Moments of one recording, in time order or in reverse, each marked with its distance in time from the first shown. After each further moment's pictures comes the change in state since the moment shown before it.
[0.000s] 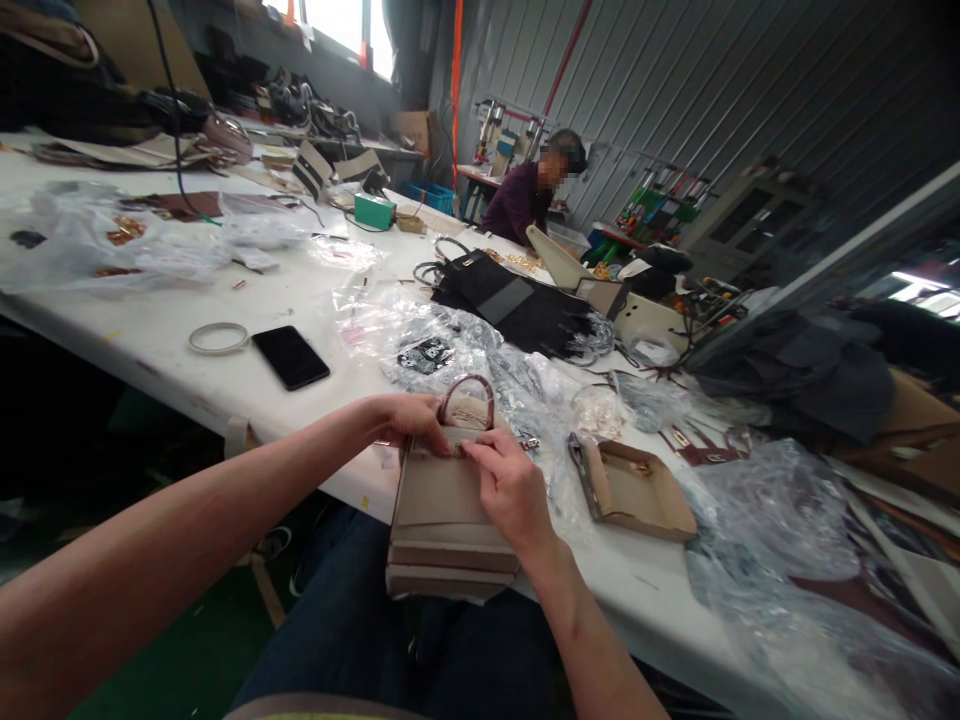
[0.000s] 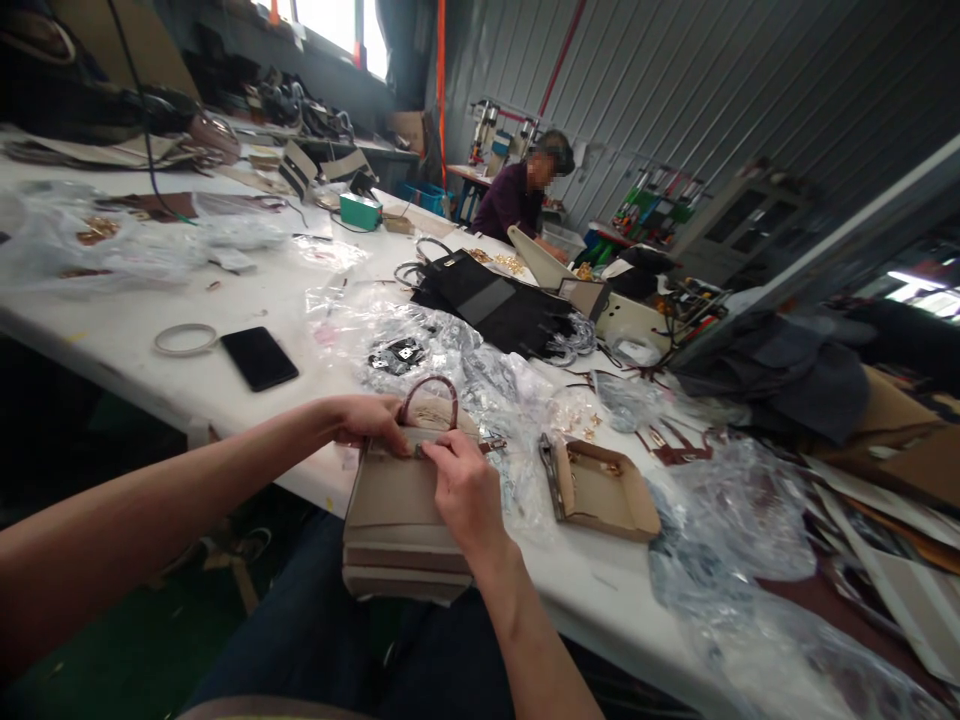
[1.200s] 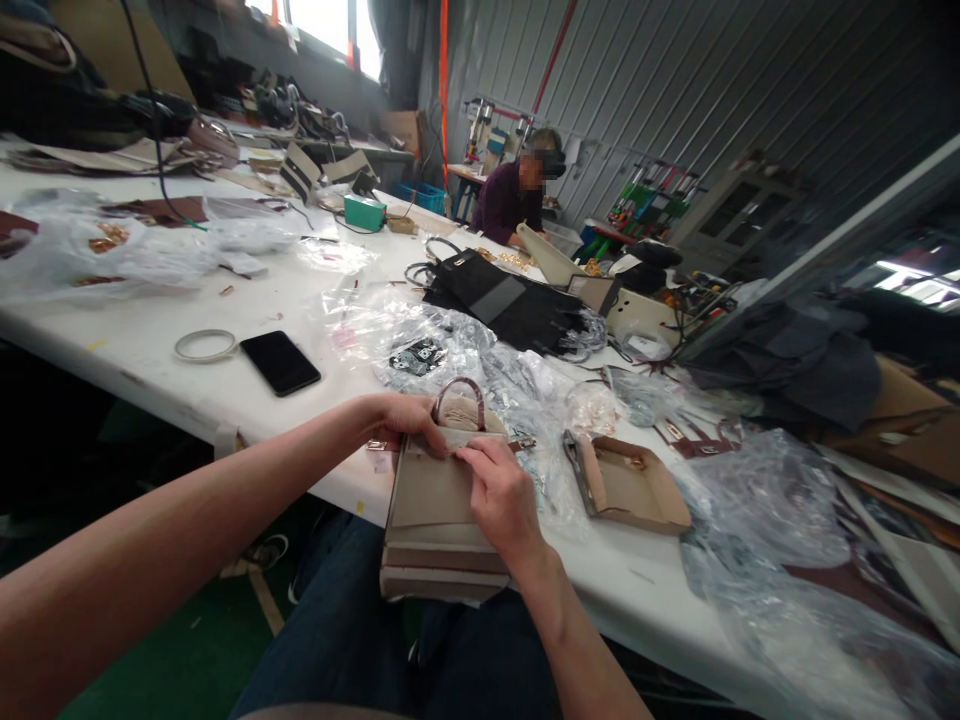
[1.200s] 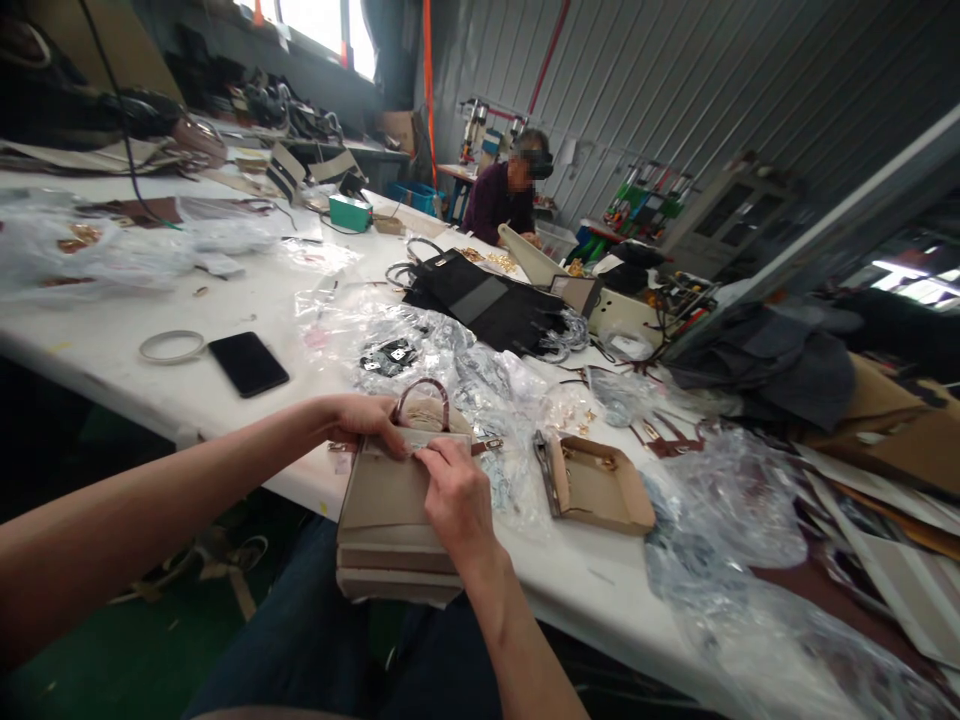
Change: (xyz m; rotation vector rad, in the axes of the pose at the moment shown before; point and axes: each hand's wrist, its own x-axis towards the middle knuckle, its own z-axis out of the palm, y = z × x) left_hand 0.010 0.001 -0.007 0.071 0.026 -0.110; right_hand -0.011 0.001 0.010 -0.008 0.057 -0.035
